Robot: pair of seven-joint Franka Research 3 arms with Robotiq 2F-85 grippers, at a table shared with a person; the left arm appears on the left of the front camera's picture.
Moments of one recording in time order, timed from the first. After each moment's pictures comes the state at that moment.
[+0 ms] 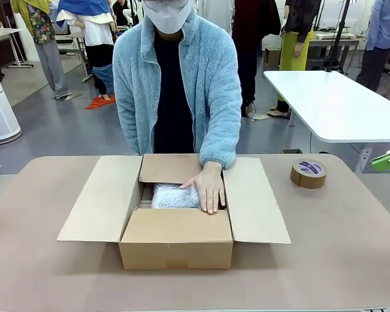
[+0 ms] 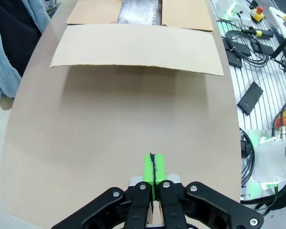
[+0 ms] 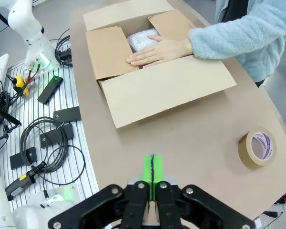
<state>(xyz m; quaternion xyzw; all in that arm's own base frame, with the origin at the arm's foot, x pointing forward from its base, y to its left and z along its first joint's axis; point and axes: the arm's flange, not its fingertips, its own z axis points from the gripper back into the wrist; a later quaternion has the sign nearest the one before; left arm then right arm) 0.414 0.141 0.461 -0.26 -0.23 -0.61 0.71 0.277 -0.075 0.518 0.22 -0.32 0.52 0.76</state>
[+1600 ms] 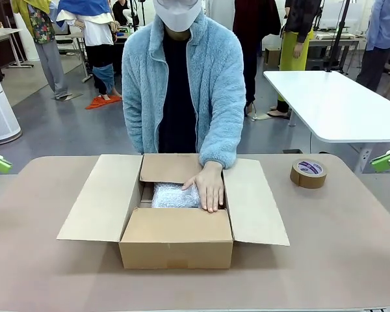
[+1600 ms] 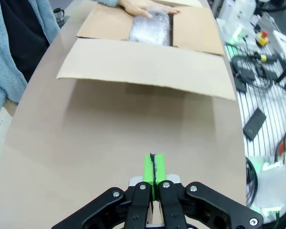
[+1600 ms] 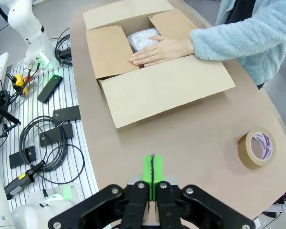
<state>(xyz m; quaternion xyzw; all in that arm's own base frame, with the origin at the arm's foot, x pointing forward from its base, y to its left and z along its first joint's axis) 0.431 0.128 0.437 -0.31 -0.27 -0.57 0.71 0.277 -0.075 0.518 0.21 -0.32 0.52 0.76</state>
